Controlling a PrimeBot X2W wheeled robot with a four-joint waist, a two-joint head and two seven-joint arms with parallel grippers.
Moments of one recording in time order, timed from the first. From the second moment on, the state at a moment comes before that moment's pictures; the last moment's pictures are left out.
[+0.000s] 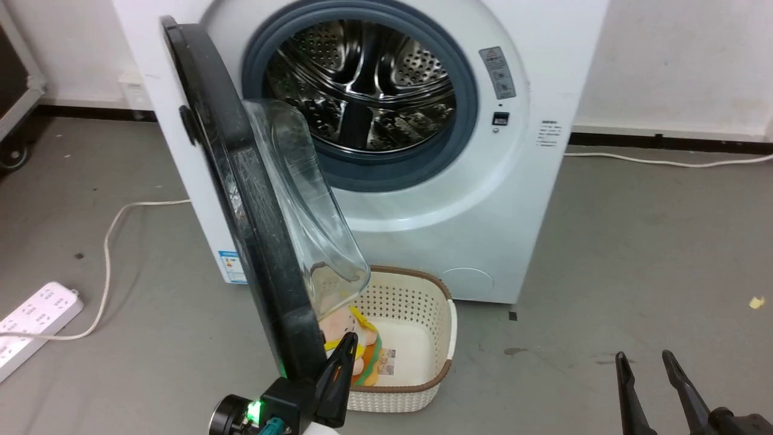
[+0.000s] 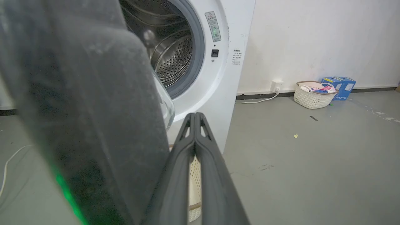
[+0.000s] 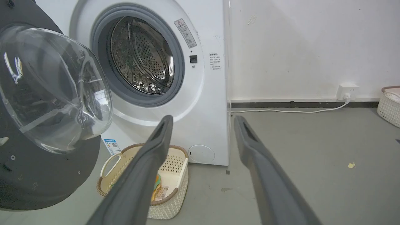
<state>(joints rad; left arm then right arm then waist) -0.01 0.05 -0.31 0.18 -0.13 0.00 -0.25 0.18 -0.05 -0.06 0.02 0.17 0.13 -0.26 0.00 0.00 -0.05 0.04</state>
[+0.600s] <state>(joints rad) -0.02 0.12 -0.15 0.19 -0.19 0.04 -0.26 0.18 -0.05 -0.04 0.03 0.18 0.13 -0.26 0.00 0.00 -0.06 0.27</state>
